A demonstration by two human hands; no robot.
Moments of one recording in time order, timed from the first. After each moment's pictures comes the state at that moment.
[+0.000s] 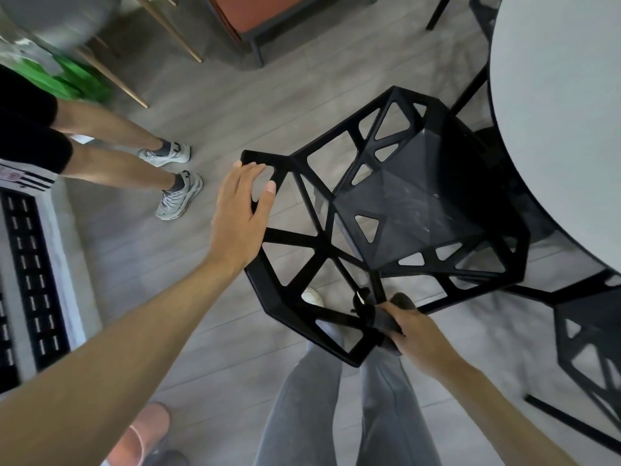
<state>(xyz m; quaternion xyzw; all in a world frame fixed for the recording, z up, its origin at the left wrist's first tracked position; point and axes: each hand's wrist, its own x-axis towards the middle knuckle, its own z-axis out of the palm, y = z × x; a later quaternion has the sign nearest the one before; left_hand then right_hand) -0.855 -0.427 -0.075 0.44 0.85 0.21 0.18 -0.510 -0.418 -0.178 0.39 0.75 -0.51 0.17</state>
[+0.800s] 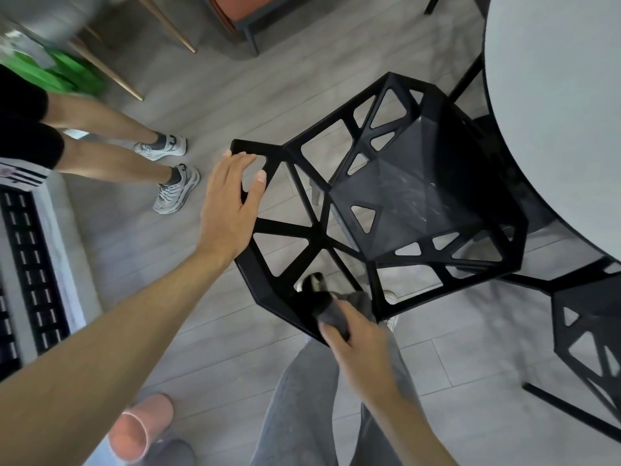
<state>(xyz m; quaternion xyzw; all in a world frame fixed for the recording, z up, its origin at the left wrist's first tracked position) -0.855 -0.426 -0.069 0.45 0.86 0.20 0.17 -0.574 -0.483 -0.096 0.48 0.62 -0.62 -0.08</state>
